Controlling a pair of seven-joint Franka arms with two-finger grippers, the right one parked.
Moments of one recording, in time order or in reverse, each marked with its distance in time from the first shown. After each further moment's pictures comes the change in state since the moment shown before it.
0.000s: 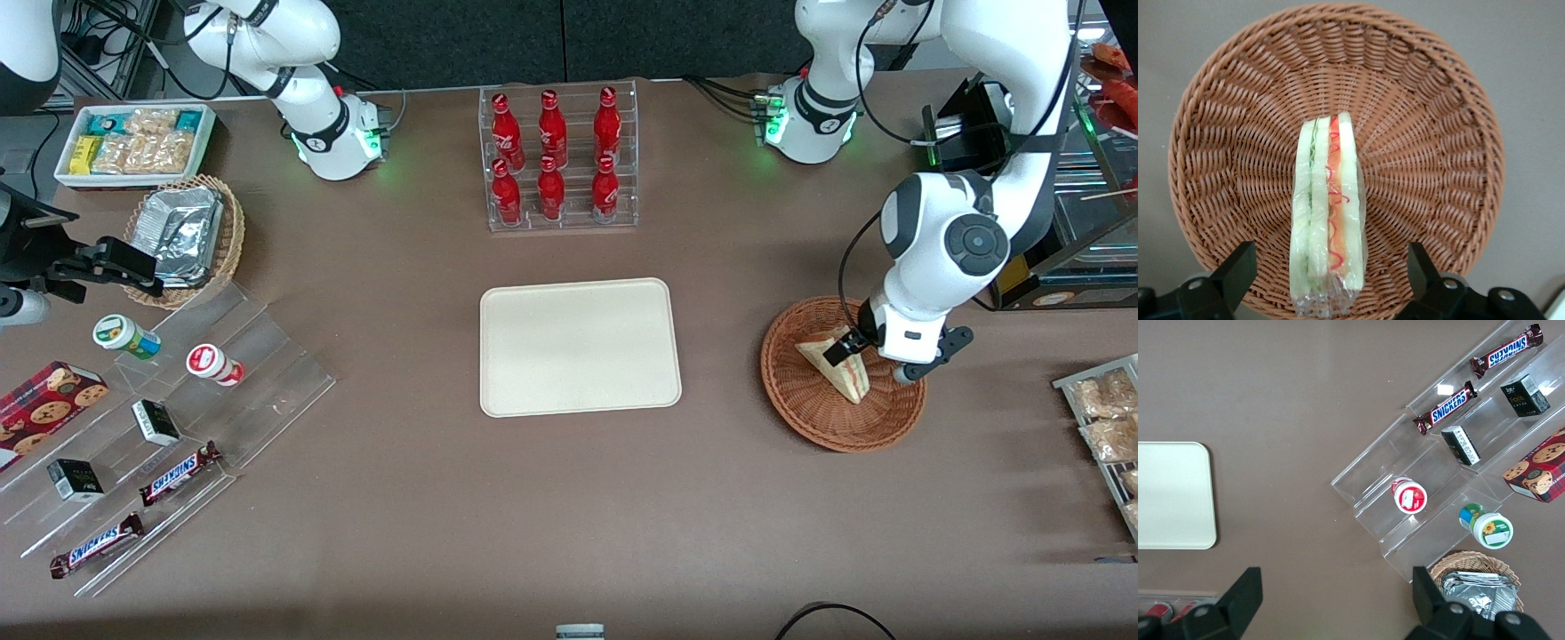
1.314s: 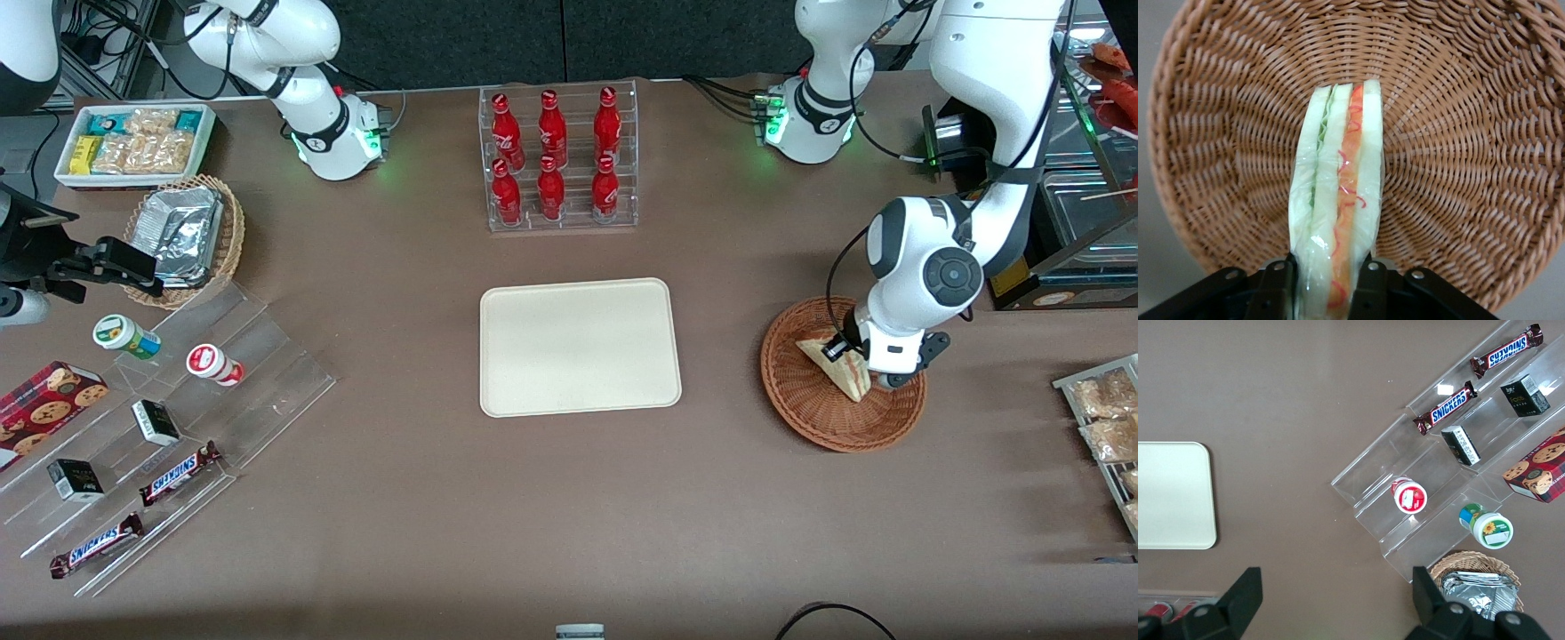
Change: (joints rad) arm 0.000 0.088 0.000 0.059 -0.015 -0.098 -0.064
